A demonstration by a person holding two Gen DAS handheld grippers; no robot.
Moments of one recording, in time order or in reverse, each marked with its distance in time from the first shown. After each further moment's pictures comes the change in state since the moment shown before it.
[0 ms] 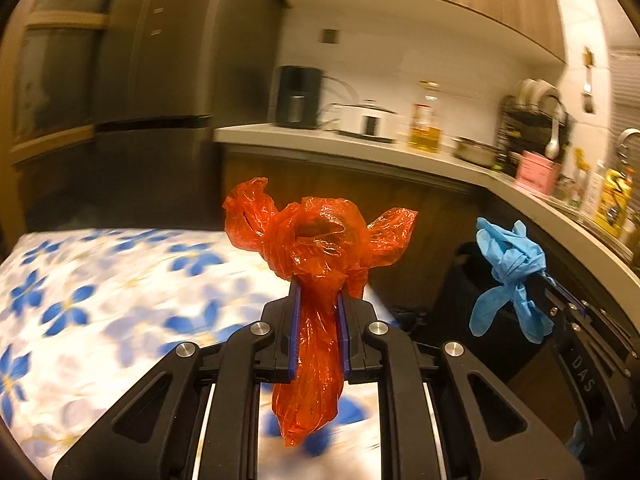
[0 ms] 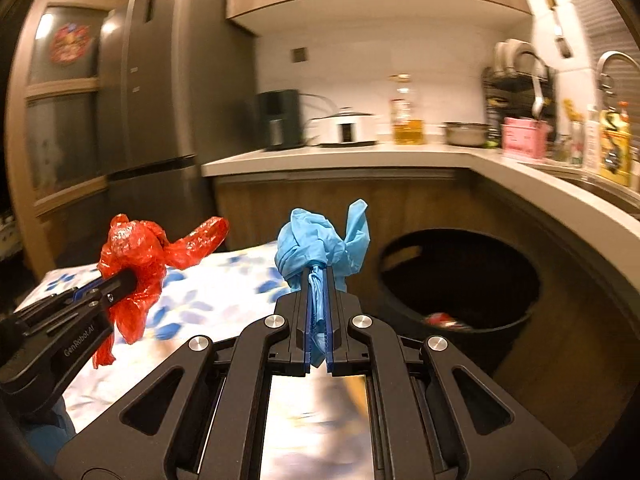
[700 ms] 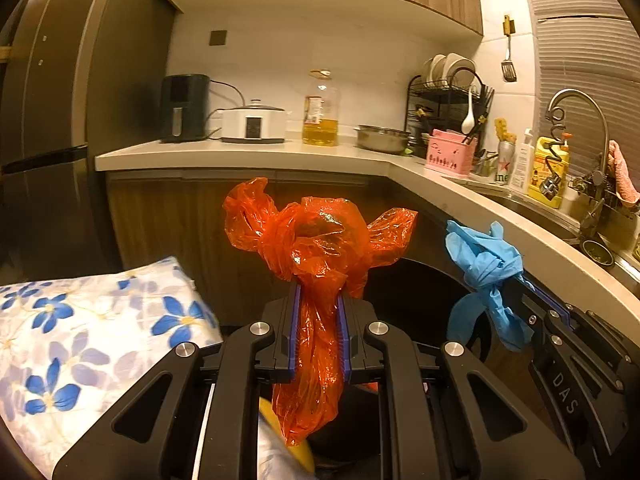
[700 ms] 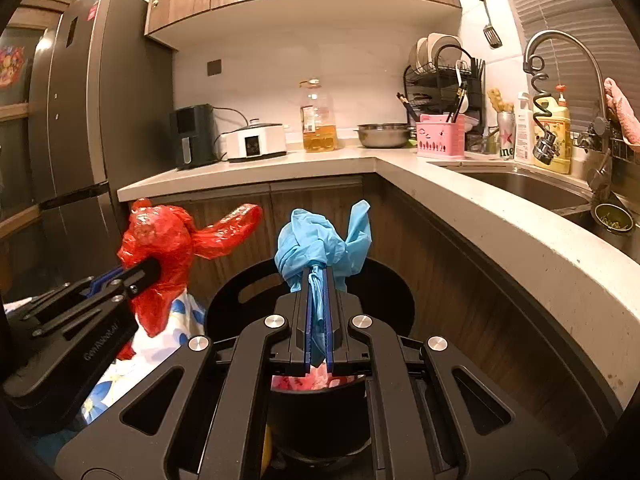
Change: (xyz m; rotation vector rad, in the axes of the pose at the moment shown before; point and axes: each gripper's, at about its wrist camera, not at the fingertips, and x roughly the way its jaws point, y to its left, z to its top) left arm 0.067 -0.137 0.018 0.130 -0.004 -0.272; right arm 0.017 -0.121 0.019 0.075 -0.025 -0.195
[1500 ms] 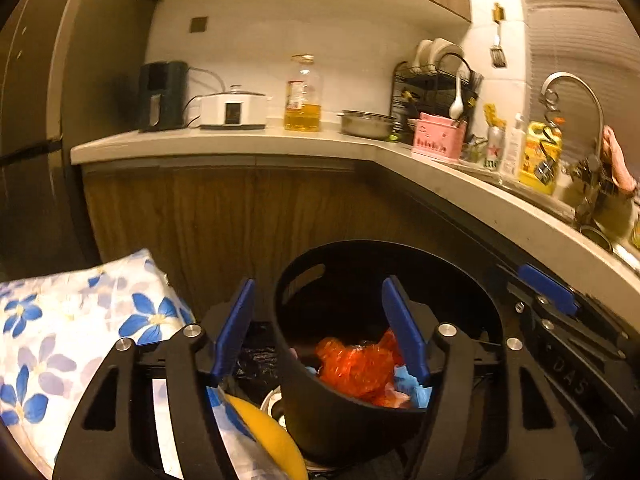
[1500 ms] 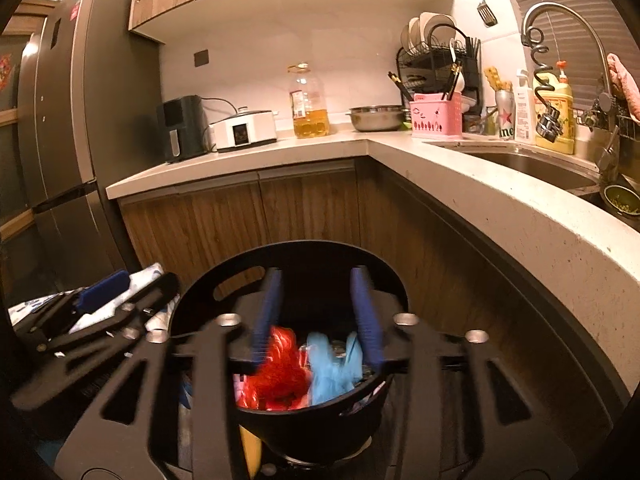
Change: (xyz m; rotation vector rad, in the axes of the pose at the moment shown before) left arm 0.035 0.002 -0.008 0.002 0.034 -0.043; right arm 0.033 -0.018 -0.006 0.034 0.050 -0.013
